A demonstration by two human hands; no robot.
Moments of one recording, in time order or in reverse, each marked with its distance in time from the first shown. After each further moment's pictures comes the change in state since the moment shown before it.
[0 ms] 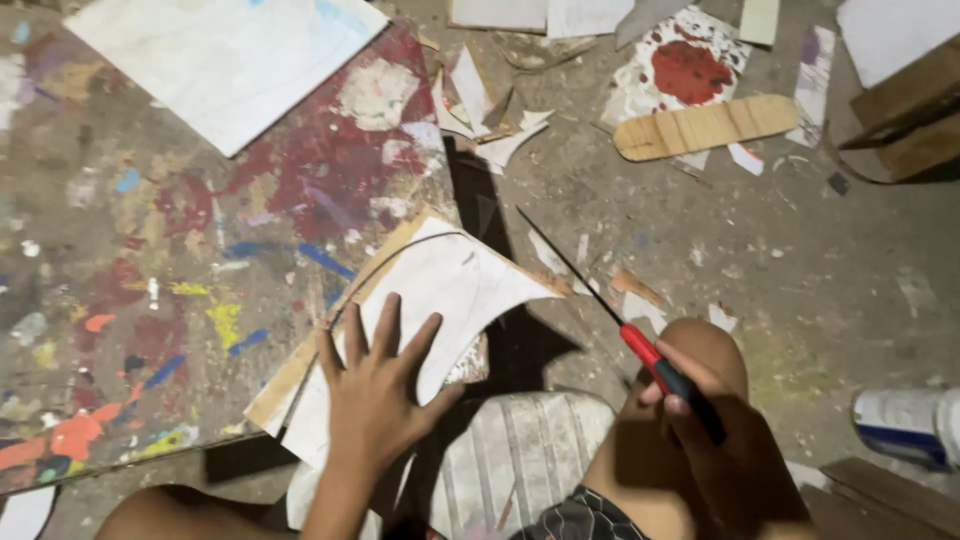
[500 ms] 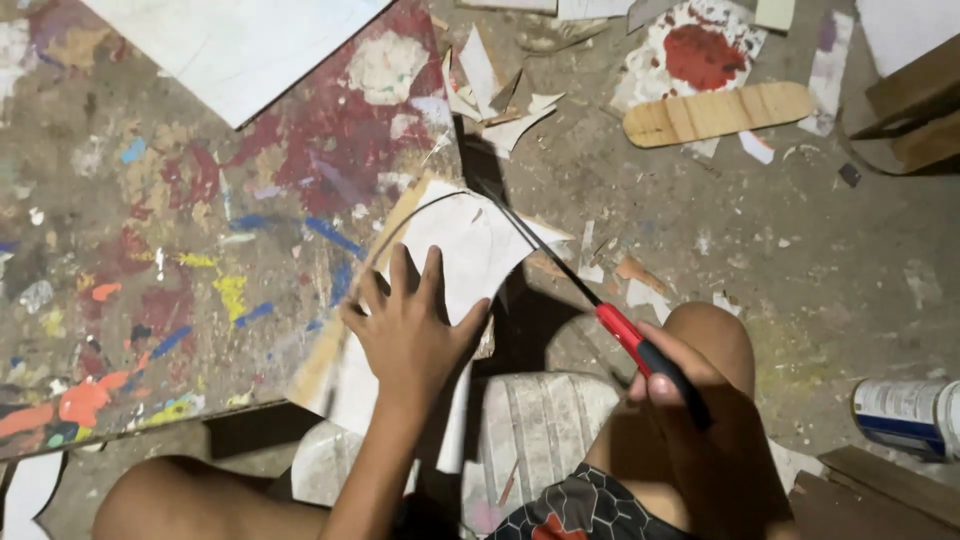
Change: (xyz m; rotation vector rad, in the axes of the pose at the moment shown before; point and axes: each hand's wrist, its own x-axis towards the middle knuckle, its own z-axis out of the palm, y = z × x) left_hand 0.044 0.037 0.007 0.091 0.030 -0.316; right_hand -0.022 -0.033 0.020 0.053 0.068 -0.130
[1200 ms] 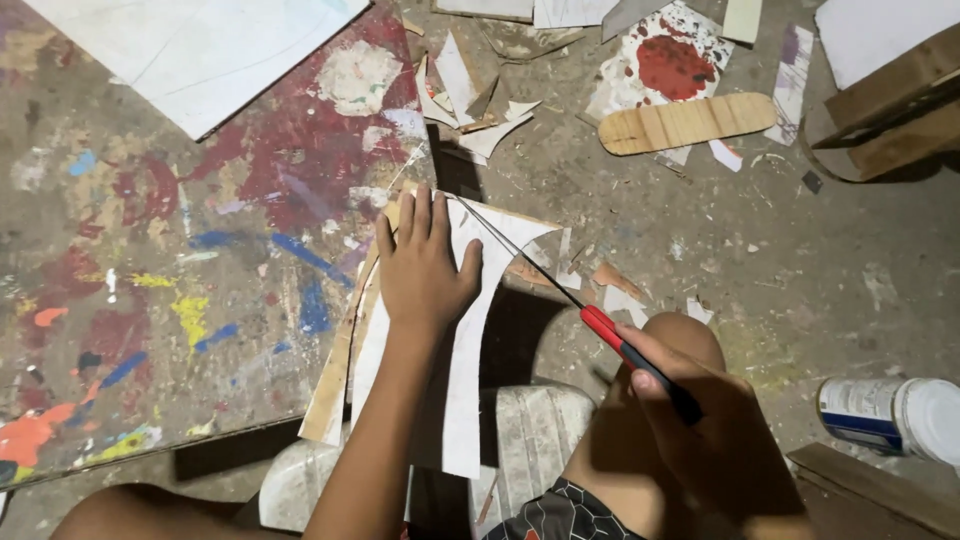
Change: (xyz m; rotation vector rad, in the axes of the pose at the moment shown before) left_hand 0.083 0.034 0.063 -0.212 0.006 0.166; right_hand 0.028 0.002 -0.025 -0.319 -0.041 -0.021
